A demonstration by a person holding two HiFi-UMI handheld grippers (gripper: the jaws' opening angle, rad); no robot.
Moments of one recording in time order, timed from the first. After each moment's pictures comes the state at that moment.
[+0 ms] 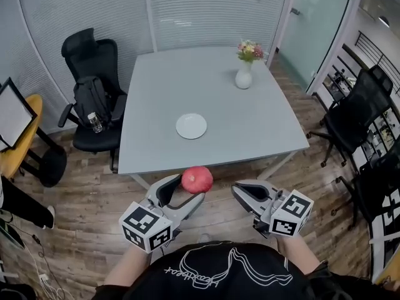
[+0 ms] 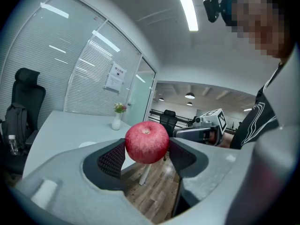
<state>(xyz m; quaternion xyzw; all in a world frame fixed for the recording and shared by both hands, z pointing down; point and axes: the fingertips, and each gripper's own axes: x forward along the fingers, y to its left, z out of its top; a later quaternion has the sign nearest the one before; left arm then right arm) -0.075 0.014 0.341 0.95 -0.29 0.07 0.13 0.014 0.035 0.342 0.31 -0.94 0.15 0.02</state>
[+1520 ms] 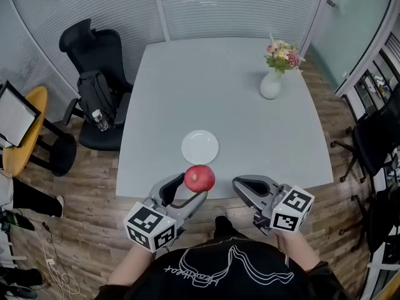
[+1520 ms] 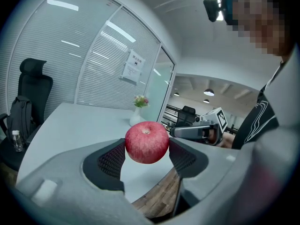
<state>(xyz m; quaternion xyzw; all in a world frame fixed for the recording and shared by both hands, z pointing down) -0.042 -0.185 0.386 0.91 -0.36 0.11 0.18 0.048 -0.185 0.387 0.25 -0.94 0.23 0.00</state>
